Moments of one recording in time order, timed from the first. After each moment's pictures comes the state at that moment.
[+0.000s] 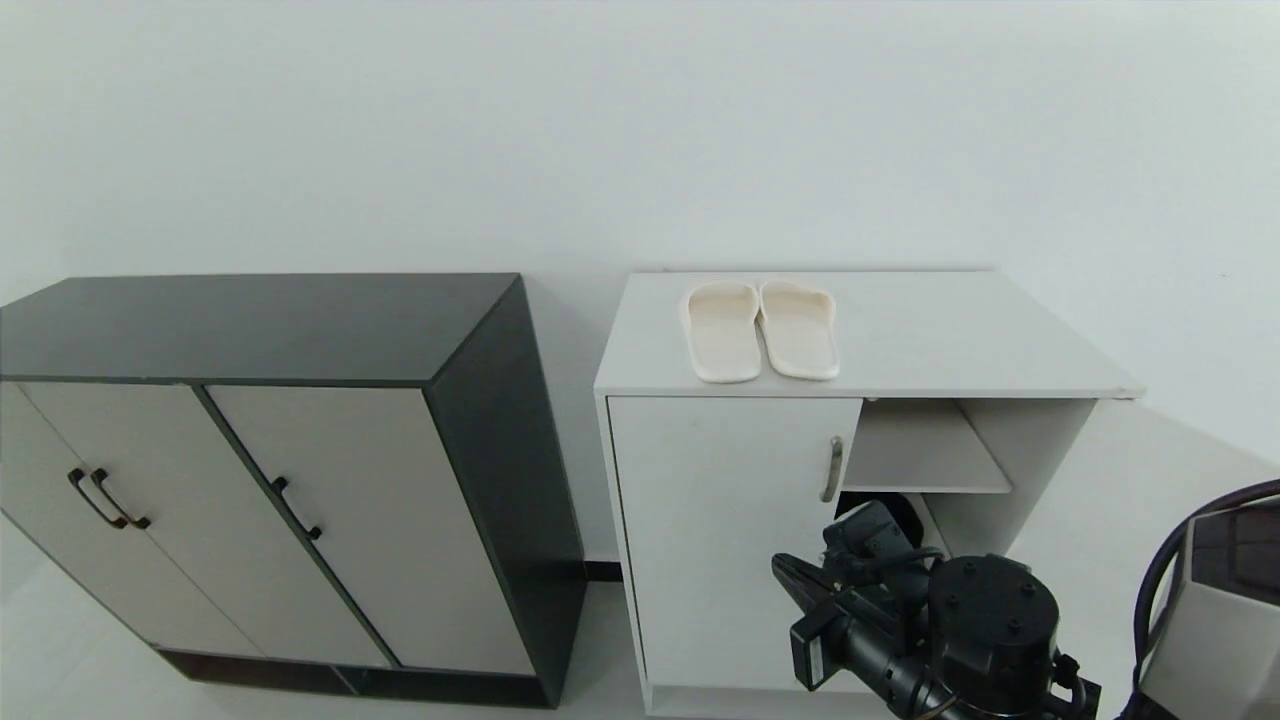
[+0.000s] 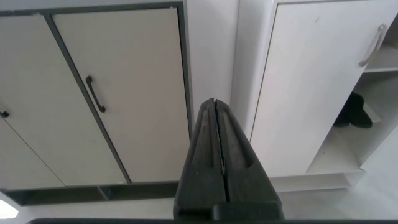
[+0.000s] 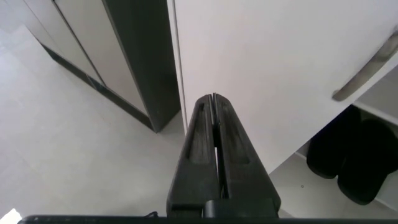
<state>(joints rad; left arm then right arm) 0.00 0.00 0.00 0.00 -0.04 0.04 0.85 2.06 -0.37 -1.50 -0.26 0.03</state>
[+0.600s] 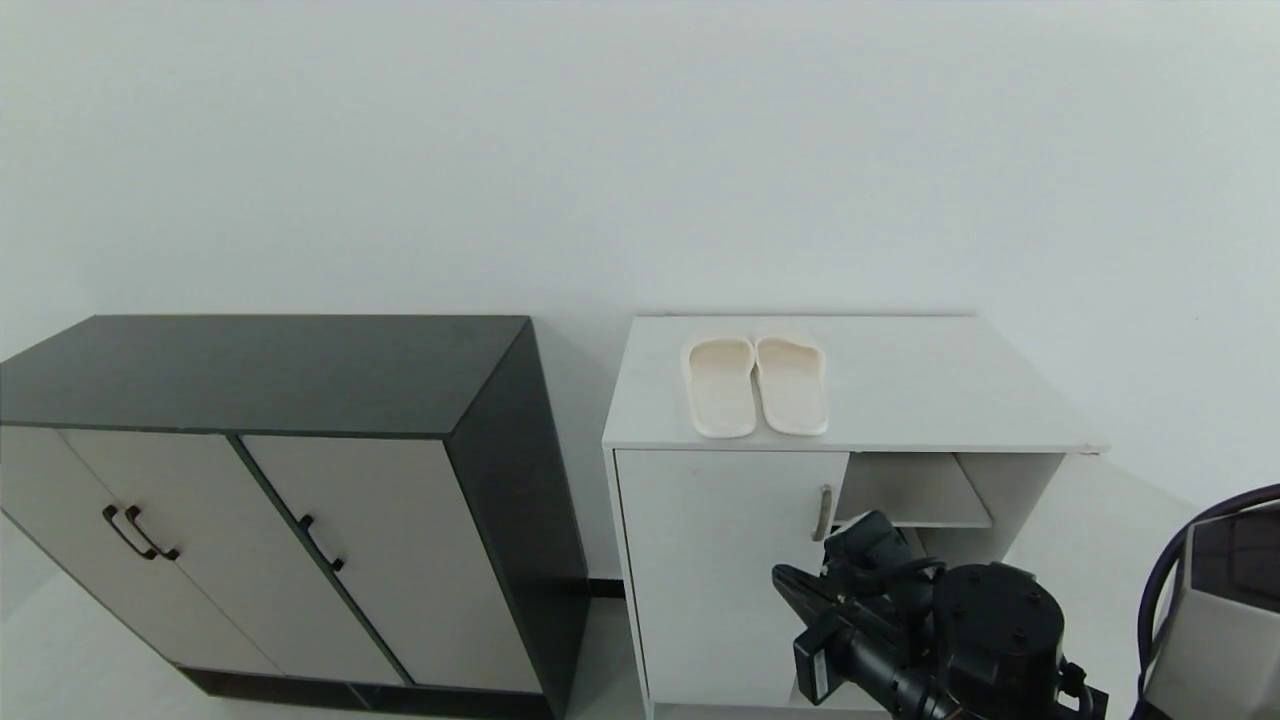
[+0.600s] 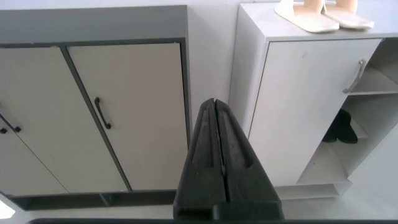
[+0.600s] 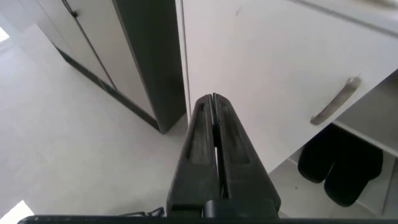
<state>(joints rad) 0.00 0.00 0.00 0.00 -0.03 0.02 0.85 2.06 -0.34 -1.51 -0.23 0.03</state>
